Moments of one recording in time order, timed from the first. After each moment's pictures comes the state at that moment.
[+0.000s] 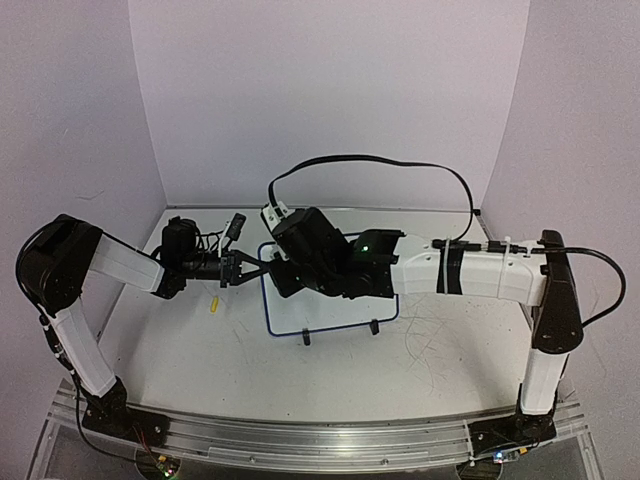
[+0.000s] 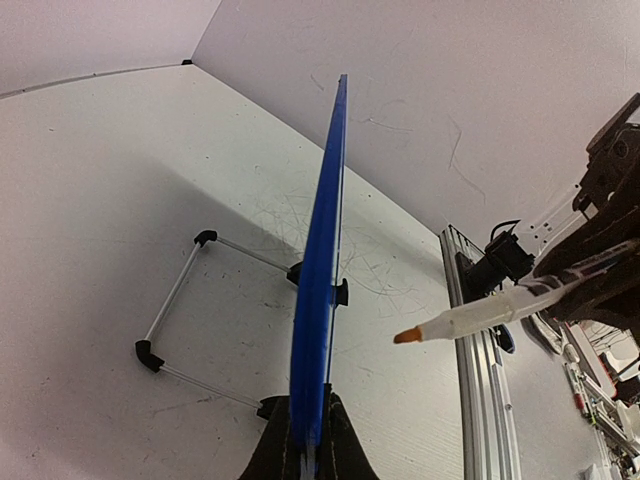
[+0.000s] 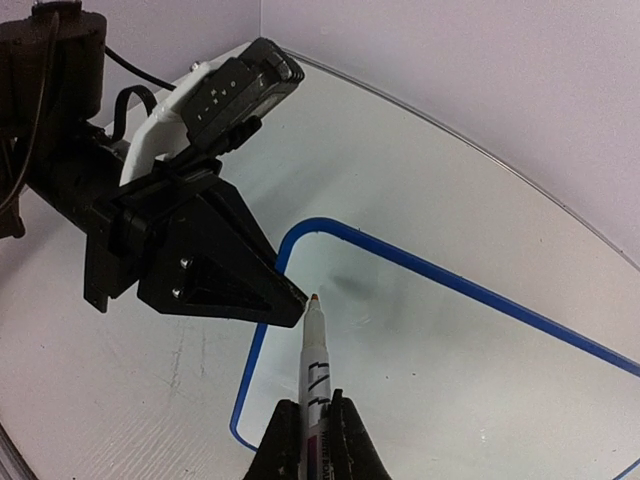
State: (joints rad) left arm -0.39 1.74 0.75 0.71 1.02 -0.28; right arm 1.19 1.94 1.69 -0.38 0.50 0.23
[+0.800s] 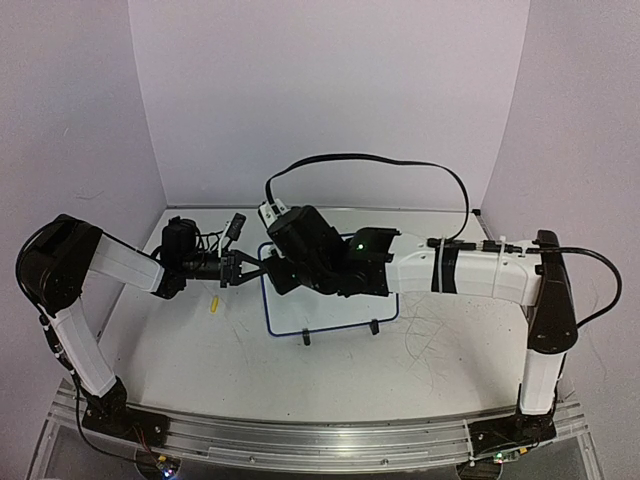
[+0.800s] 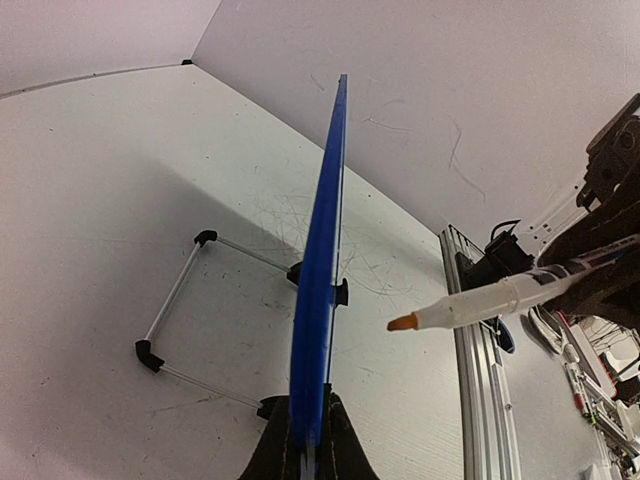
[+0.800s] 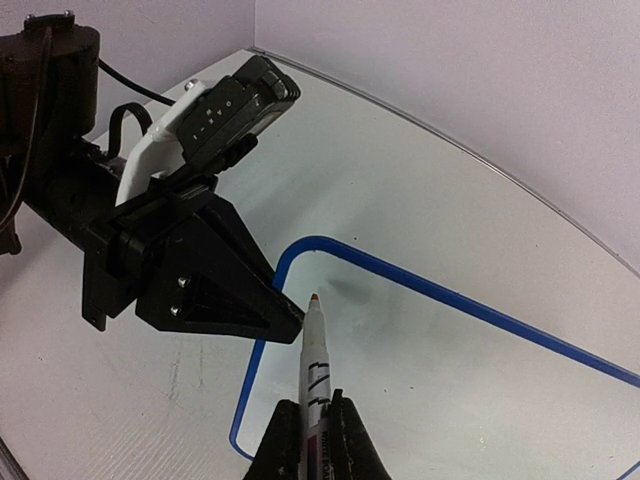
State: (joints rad) left arm -0.39 1.74 0.75 0.71 1.02 -0.28; right arm 1.19 1.97 1.73 -0.39 0.52 0.23
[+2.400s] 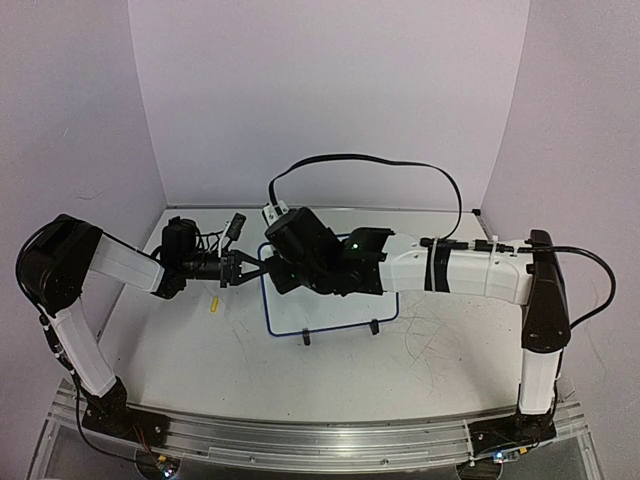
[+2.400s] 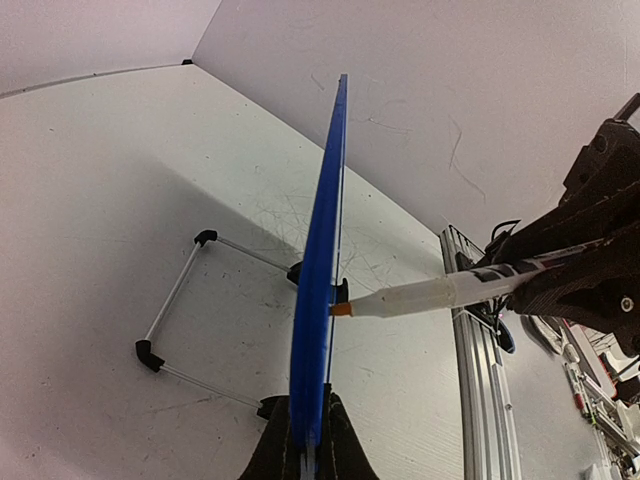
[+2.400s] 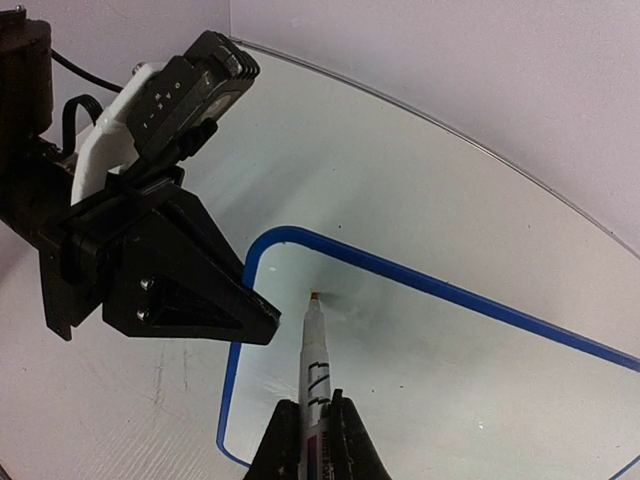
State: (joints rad) left arm -0.39 1.74 0.75 0.71 1.02 -0.28; right arm 1.17 2.00 1.75 -0.42 0.55 0.28
